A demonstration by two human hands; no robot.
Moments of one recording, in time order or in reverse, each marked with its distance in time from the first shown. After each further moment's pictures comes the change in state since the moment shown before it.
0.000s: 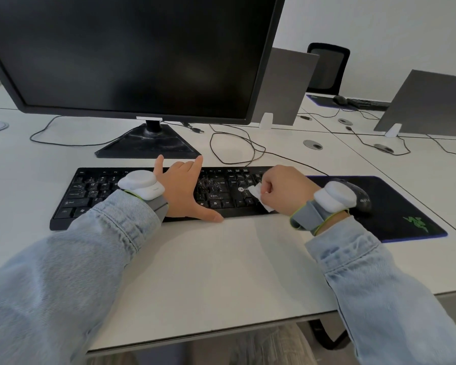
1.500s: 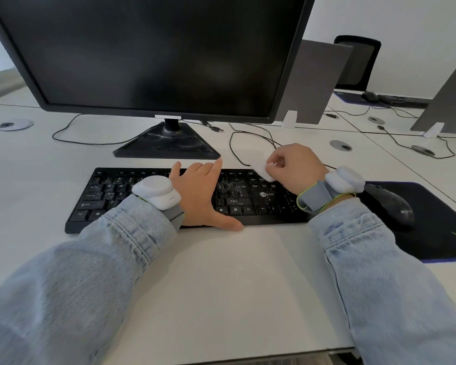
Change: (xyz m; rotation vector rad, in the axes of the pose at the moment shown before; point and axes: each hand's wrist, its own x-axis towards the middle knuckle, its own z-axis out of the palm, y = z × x) left_hand -0.001 -0.001 0.001 0.019 0.007 0.019; right_hand 0.065 -0.001 0.011 0.188 0.254 -0.013
